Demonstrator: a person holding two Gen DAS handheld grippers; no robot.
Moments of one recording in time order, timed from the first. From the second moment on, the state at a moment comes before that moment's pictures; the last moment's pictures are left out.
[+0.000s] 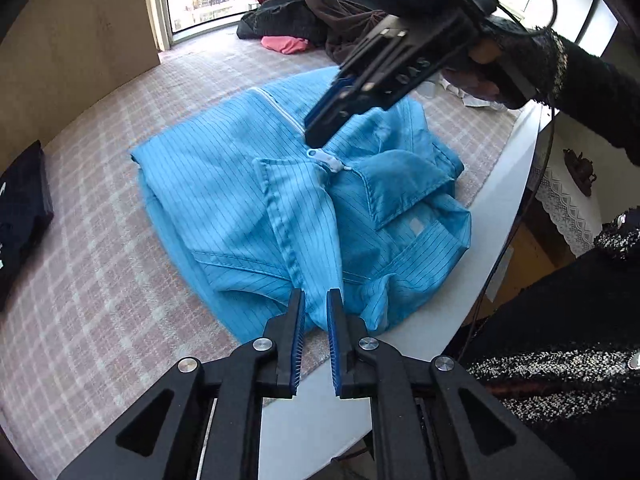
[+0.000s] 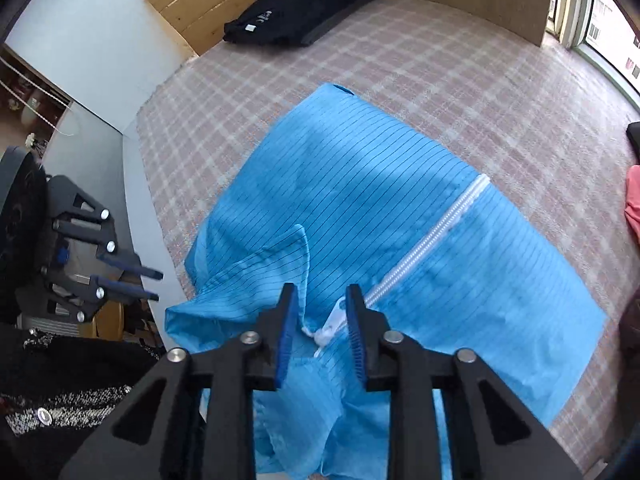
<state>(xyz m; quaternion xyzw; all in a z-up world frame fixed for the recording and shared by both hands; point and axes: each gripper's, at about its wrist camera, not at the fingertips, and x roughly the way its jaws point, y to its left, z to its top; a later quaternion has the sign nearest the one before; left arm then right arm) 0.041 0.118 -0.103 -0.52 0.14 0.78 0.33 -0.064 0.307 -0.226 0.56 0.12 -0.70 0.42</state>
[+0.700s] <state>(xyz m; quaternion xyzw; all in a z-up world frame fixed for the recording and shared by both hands) -0.031 0.218 -0.137 -0.55 0.14 0.65 0.50 0.052 0.322 -0.256 0.48 0.30 -0.75 0.35</state>
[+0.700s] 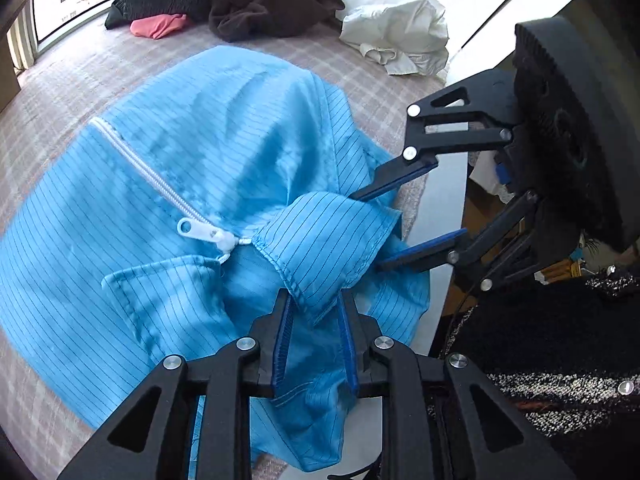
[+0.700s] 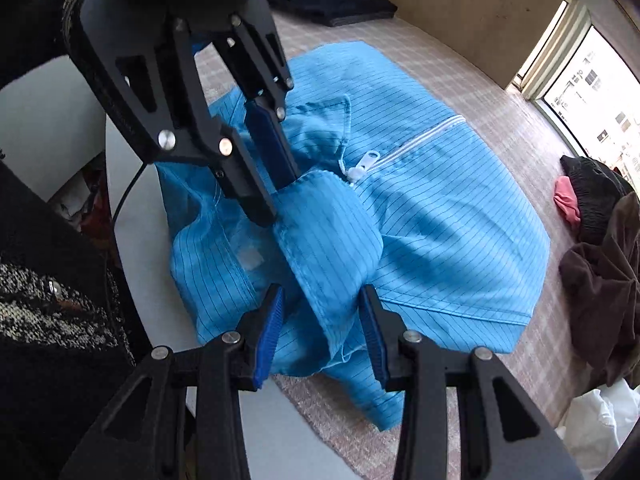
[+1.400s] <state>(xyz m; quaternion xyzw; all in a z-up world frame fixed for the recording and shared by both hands) 0.037 0.225 -0.129 -0.52 0.03 0.75 0.39 -0.068 0.395 -0.261 0.61 -0.09 -0.66 0.42</state>
